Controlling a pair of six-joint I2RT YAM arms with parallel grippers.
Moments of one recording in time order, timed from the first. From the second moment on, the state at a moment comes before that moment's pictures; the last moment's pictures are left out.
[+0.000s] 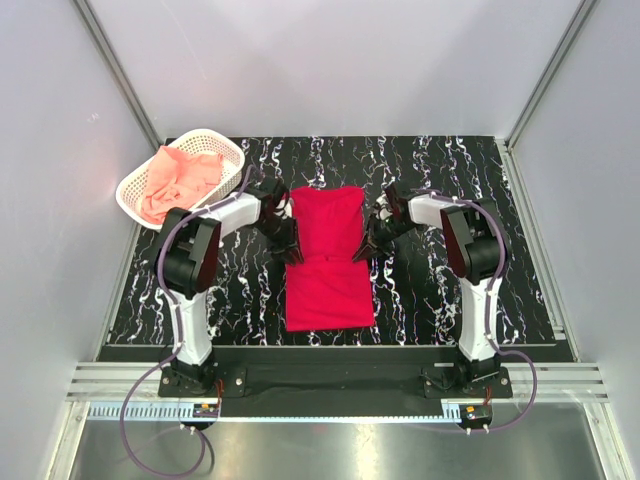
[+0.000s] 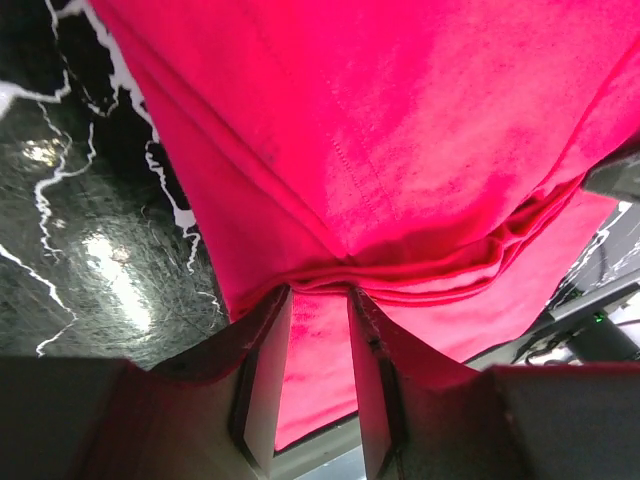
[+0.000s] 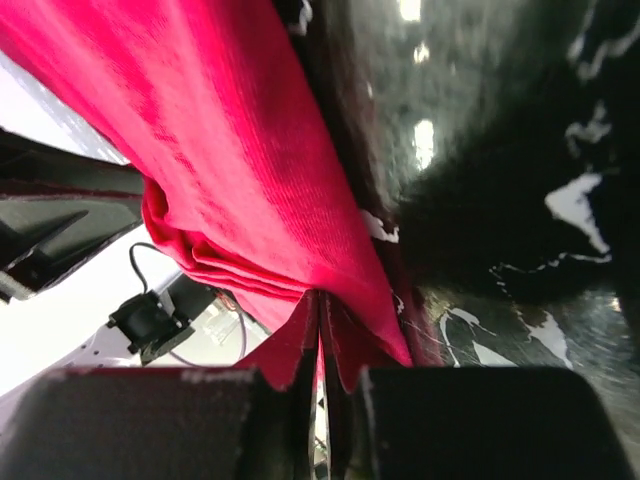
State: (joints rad) left arm -0.37 1.99 1.34 -0.72 0.42 -0.48; right arm 0.30 2.14 1.35 -0.54 -0.74 0.60
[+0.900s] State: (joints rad) left arm -0.64 1.15 0.52 -0.56 0.28 -0.90; right arm 0.36 1.47 0.67 -0.63 -0.52 0.60
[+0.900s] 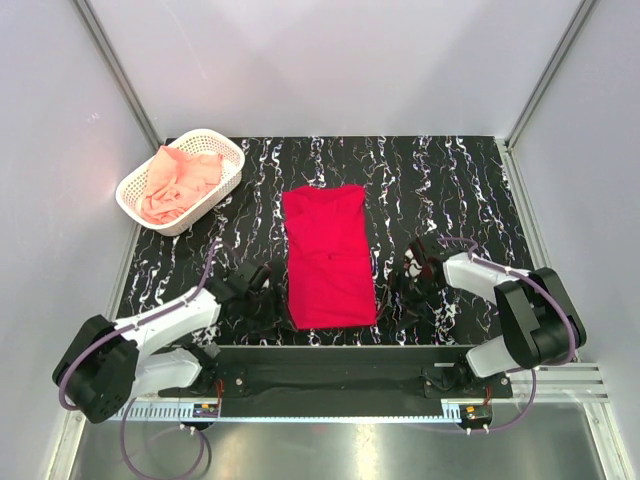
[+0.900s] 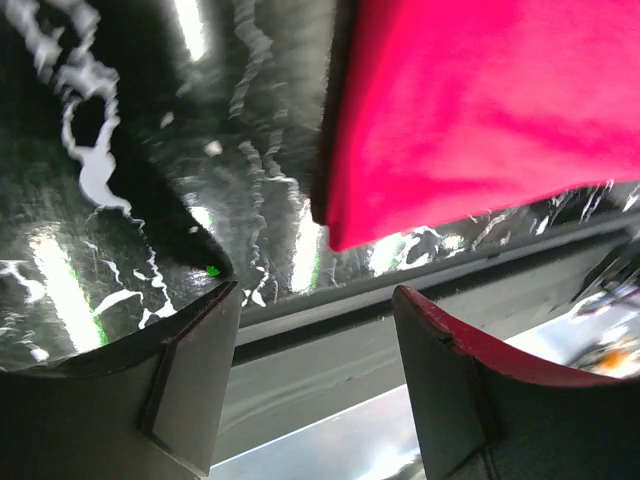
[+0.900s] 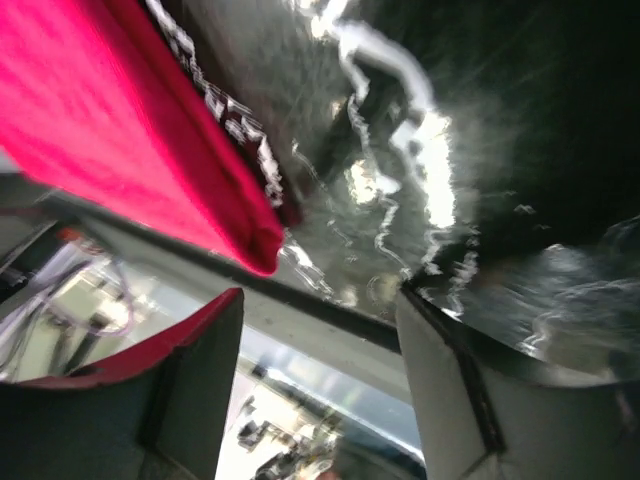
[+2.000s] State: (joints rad) left arm -0.65 1.19 0.44 -0.38 0.27 -1.41; right arm 0.36 1.44 0.46 -0.21 -0.68 0.95
